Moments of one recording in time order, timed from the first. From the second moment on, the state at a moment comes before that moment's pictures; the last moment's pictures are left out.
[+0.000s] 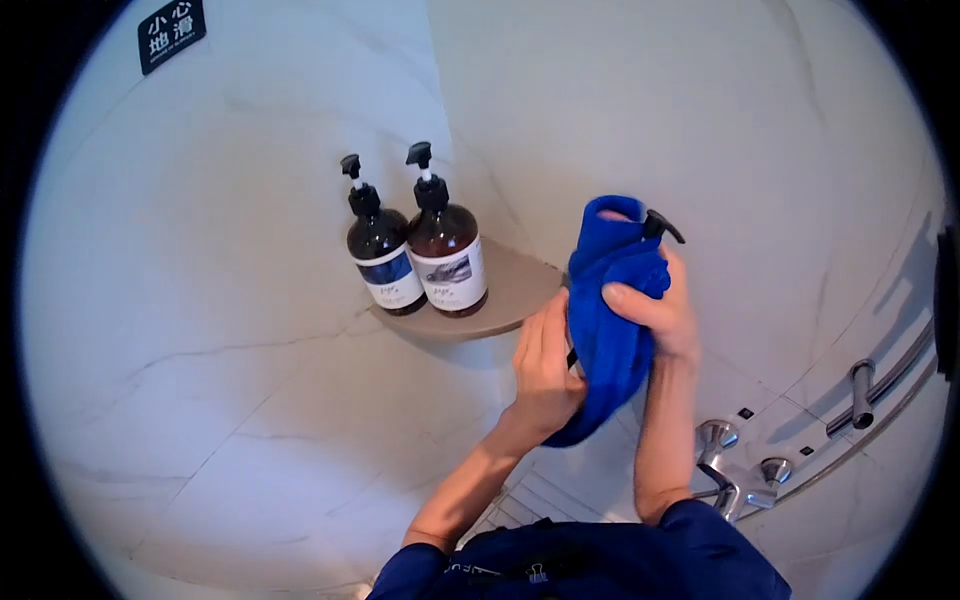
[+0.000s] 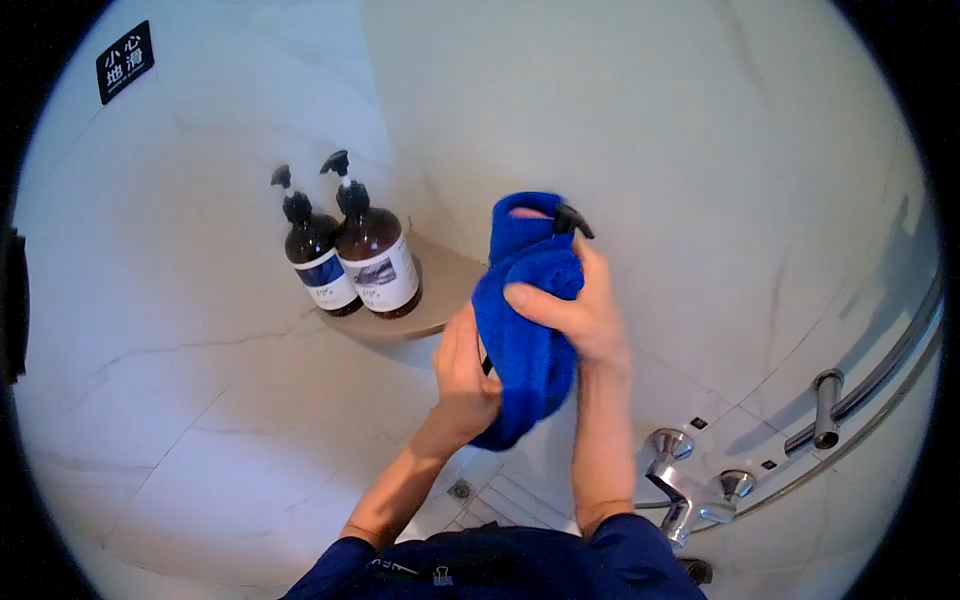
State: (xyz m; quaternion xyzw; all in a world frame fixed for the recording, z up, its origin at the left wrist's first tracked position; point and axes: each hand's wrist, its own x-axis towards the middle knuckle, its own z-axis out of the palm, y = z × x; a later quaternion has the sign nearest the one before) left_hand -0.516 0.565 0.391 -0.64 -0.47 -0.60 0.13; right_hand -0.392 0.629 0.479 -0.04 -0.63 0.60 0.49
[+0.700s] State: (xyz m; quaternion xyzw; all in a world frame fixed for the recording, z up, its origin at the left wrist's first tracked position) left_hand -0.547 0.492 0.355 -0.49 -0.47 -0.72 -0.15; right_hand -0.405 0.499 0.331 -0.24 -0.26 0.86 0.38
